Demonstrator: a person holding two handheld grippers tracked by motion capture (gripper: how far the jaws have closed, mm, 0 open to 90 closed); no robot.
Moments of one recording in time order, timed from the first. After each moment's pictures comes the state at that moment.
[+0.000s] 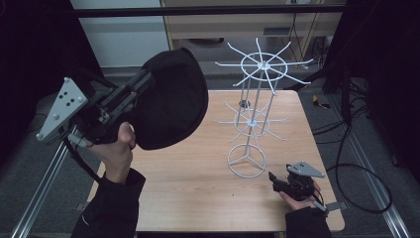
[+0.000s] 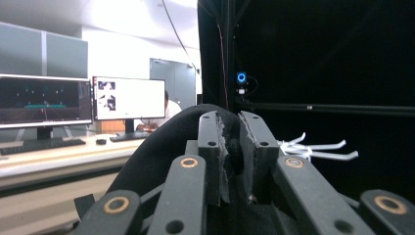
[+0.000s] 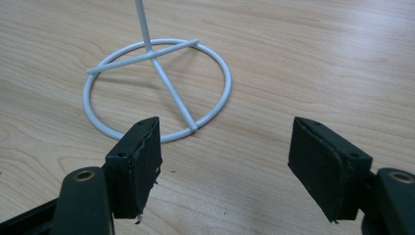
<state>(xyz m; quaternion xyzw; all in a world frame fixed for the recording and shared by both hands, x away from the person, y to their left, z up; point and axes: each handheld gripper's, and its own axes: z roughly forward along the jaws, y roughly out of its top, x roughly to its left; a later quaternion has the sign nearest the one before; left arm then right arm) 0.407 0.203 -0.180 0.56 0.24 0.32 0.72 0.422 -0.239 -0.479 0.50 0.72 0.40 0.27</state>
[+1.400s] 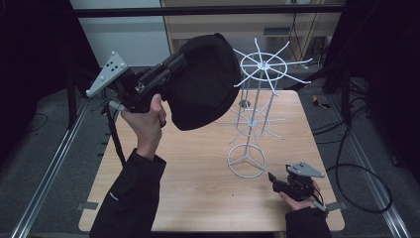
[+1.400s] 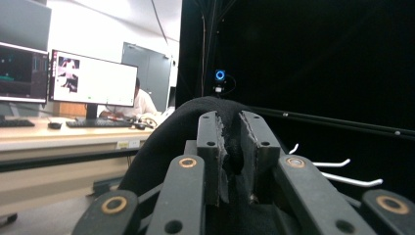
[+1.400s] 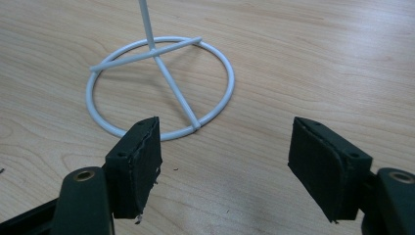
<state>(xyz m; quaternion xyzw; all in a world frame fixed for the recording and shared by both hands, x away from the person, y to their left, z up) 0.476 0.165 -0.192 0.57 0.25 0.23 0.75 0.422 -0.239 -0.480 0.49 0.73 0.40 0.27</state>
